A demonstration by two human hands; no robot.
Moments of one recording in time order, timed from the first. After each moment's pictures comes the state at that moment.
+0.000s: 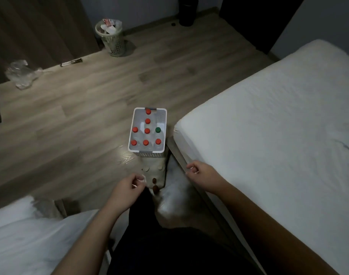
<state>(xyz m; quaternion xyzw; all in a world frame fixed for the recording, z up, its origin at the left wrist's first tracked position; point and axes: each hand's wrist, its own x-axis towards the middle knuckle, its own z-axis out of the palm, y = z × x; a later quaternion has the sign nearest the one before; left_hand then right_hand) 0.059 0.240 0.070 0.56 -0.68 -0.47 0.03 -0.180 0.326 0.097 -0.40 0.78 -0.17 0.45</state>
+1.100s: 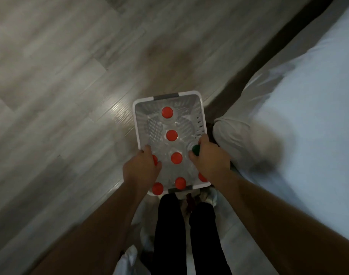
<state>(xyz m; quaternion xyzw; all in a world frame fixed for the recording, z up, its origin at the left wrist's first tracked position) -0.038 -0.136 -0.237 0.49 -0.80 -0.26 -0.23 -0.195 -0.036 -0.232 -0.31 0.88 -0.01 0.37</state>
